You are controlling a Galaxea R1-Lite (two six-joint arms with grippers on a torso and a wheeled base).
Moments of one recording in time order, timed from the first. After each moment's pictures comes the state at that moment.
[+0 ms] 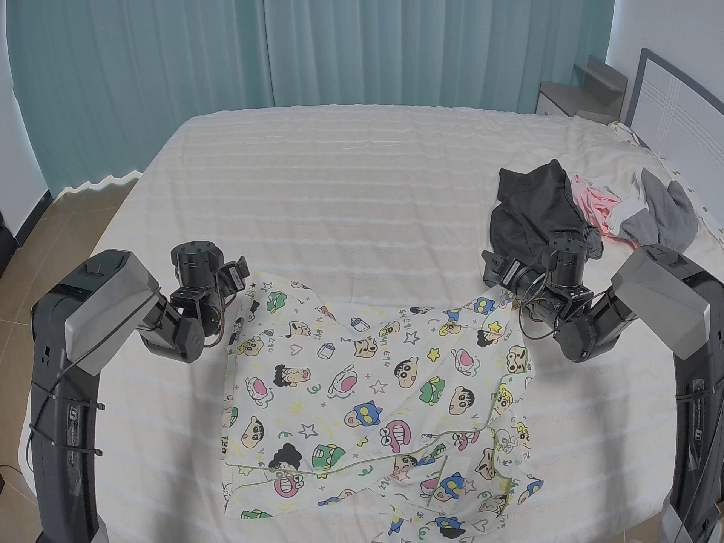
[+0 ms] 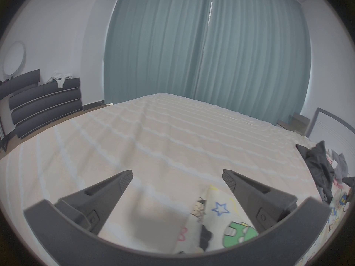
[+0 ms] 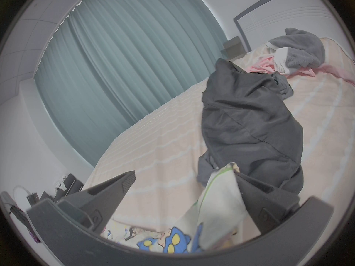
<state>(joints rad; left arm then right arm) -0.15 2.48 -1.34 -0.92 0.36 -0.33 0.21 2.42 -1.23 -1.04 -0.06 0.56</state>
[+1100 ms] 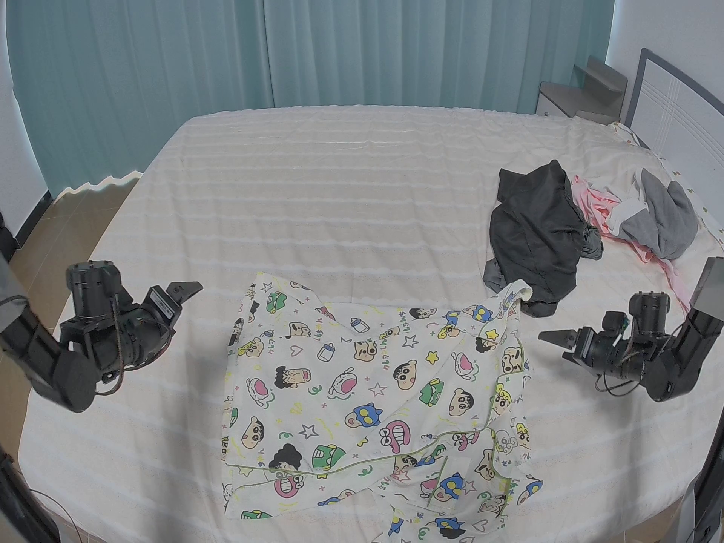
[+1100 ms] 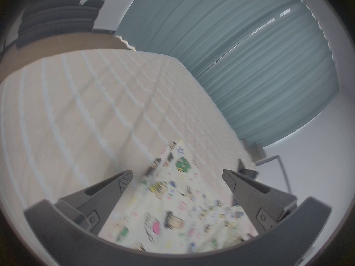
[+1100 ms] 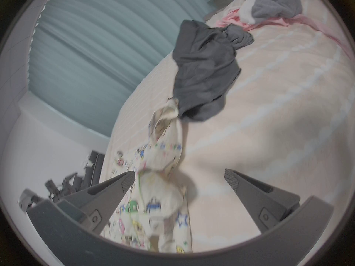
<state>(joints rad) -0.03 1.88 -0.58 -0.92 -0.14 -0.87 -0.07 2.16 -0.60 -1.03 0.52 0.50</state>
